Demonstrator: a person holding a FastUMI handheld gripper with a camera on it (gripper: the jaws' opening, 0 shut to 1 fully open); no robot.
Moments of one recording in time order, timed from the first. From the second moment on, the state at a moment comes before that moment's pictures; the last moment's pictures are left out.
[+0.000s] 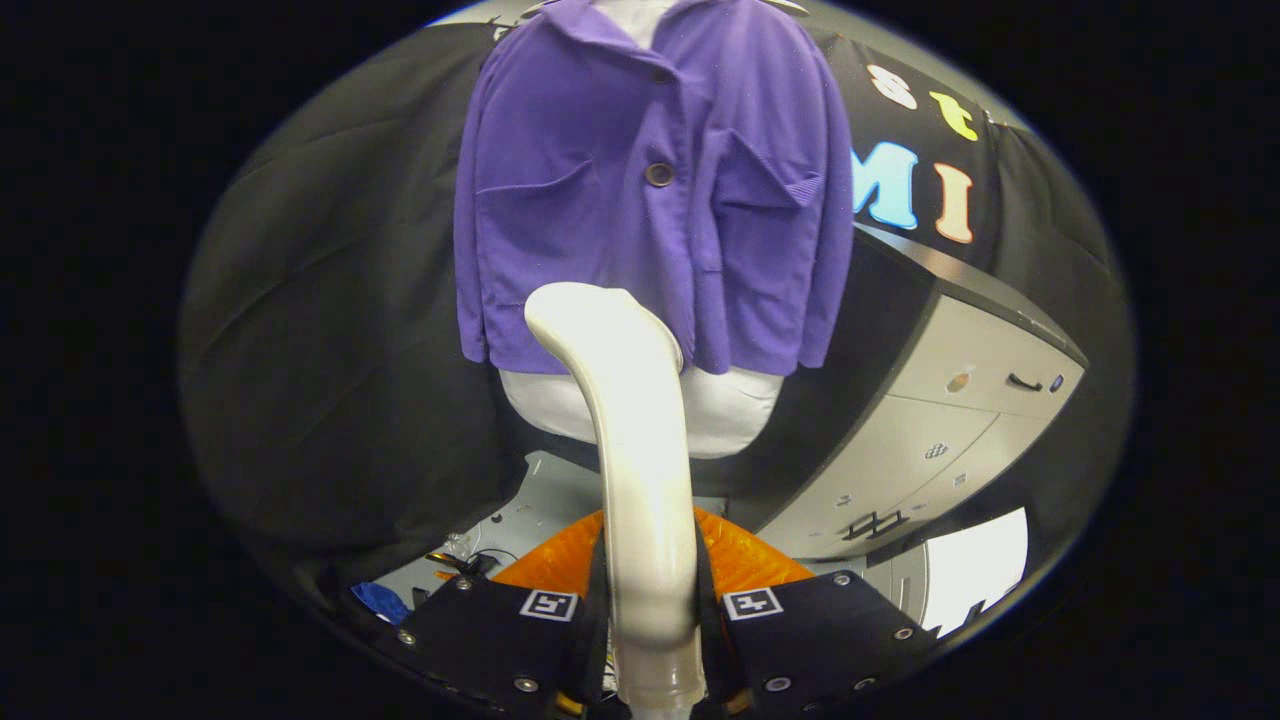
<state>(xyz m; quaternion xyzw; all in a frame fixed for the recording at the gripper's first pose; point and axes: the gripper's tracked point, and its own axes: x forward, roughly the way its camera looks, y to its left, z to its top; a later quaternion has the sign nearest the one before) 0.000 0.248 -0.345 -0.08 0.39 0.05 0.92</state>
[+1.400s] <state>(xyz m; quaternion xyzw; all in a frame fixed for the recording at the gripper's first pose) -0.015 0.061 -0.105 -0.02 0.07 0.06 1.00</state>
